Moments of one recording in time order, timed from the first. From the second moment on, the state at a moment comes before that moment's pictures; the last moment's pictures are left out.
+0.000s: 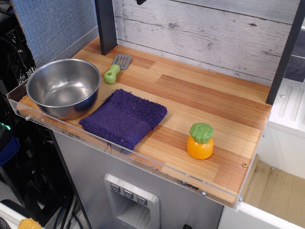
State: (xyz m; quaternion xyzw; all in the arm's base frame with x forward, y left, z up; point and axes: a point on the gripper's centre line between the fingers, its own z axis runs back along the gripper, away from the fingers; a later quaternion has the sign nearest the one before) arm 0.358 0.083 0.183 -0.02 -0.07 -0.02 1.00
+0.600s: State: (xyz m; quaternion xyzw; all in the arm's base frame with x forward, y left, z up) arm 0.356 0.073 0.147 -0.03 -0.05 -0.02 1.00
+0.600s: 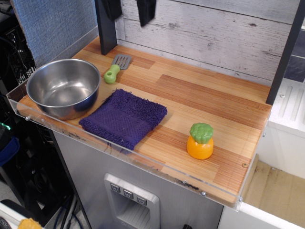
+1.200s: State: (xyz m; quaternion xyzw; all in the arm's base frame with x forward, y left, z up) arm 0.309 0.032 0.119 0.03 -0.07 -0.08 0.99
